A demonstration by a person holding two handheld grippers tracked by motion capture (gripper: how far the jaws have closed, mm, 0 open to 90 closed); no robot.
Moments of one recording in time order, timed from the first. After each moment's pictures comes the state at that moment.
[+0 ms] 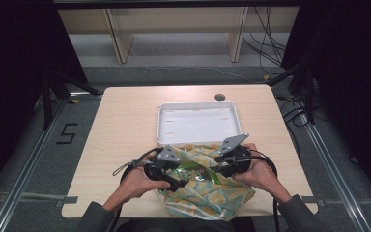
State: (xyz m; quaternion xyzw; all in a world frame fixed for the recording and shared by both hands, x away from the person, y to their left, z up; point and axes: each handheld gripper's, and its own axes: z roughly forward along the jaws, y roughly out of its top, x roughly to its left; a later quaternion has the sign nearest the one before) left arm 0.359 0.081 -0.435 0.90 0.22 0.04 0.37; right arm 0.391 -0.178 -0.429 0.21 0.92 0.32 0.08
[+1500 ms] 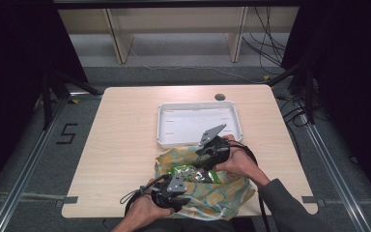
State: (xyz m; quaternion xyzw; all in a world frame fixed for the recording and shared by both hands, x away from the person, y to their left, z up) left arm 0.309 0.064 -0.476 0.92 0.20 0.08 0.32; right arm 0.423 -0.130 -0.432 0.17 0.93 0.33 0.03
